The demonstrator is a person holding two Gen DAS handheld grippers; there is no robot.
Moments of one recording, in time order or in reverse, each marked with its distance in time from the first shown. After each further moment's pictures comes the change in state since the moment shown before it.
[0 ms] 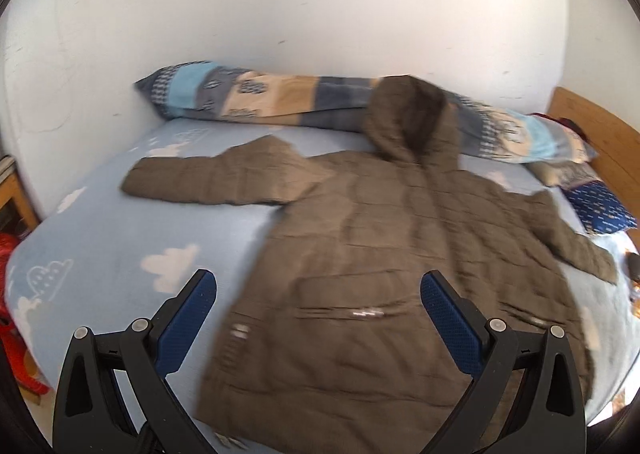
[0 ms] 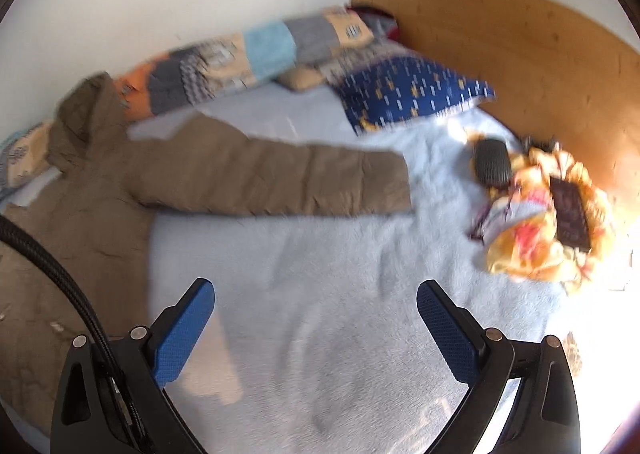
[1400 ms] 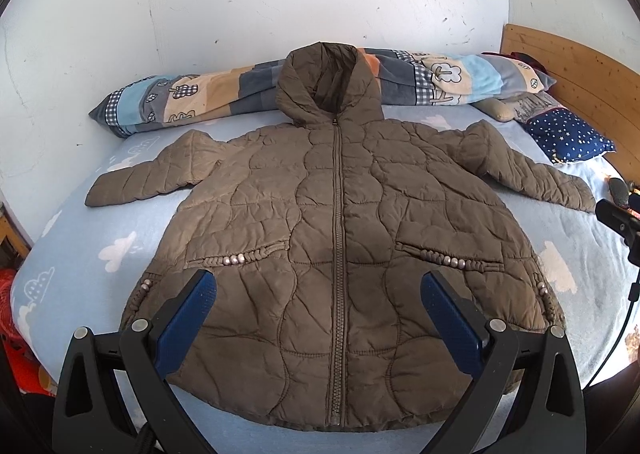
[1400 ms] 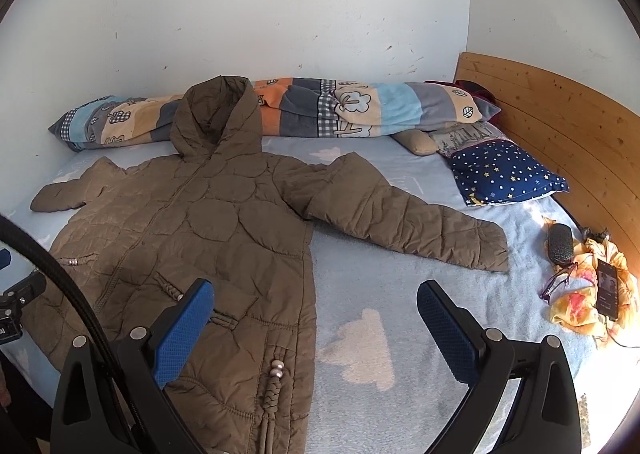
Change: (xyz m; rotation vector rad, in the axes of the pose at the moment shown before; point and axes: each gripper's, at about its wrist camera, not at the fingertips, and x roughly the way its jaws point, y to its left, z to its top) left arm -0.029 -0.136 -0.051 0.215 0.088 -0.023; right arm -0.064 0.125 -0.027 -0.215 -0.122 0.245
